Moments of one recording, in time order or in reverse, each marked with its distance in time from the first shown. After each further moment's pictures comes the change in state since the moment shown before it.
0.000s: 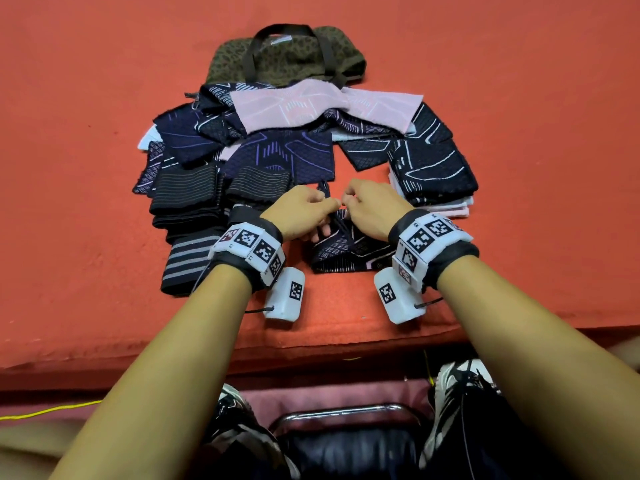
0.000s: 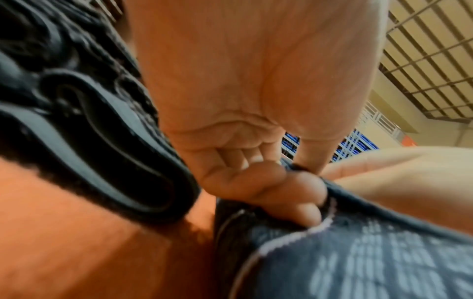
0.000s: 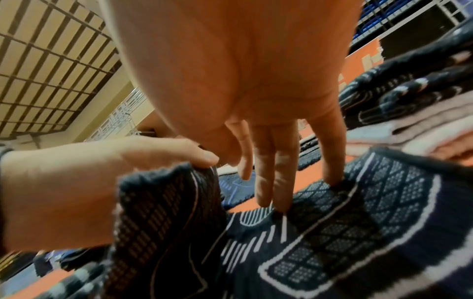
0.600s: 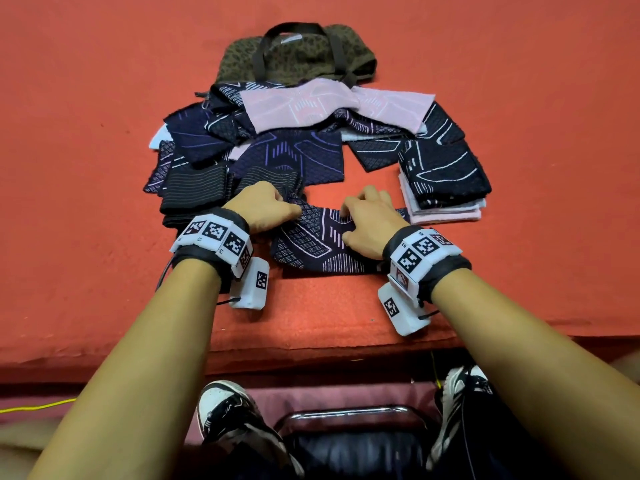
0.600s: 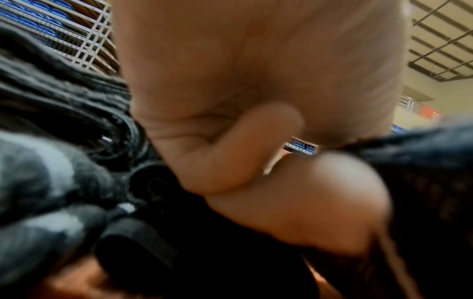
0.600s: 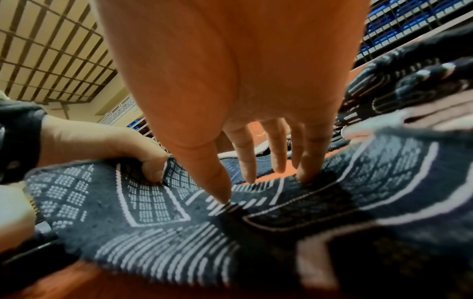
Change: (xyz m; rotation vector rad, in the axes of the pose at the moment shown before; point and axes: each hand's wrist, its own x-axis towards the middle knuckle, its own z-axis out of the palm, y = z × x) left_hand -0.014 -0.015 -0.057 0.386 0.159 -0.221; right_hand -0.001 -0.003 0.027 -0.164 -0.035 -0.057
